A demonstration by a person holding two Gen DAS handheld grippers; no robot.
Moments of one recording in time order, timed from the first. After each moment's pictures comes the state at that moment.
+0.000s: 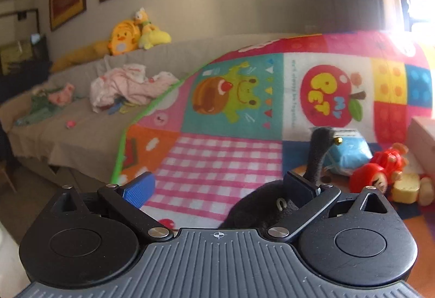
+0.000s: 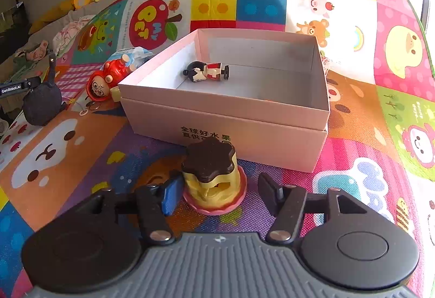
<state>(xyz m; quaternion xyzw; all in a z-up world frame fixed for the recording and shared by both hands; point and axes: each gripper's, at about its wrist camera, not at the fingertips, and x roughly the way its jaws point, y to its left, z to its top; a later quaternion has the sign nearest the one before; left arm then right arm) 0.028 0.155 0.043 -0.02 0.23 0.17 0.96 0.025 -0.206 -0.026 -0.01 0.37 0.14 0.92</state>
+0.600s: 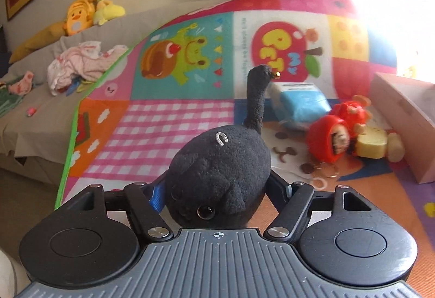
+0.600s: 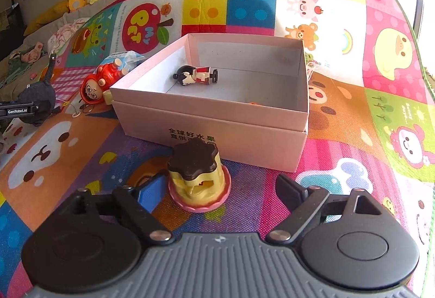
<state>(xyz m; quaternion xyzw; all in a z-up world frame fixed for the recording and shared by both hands) 0.033 0.120 0.023 0.02 0.29 0.10 0.95 0.018 -0.217 -0.021 -0.01 0.37 0.12 0.92</state>
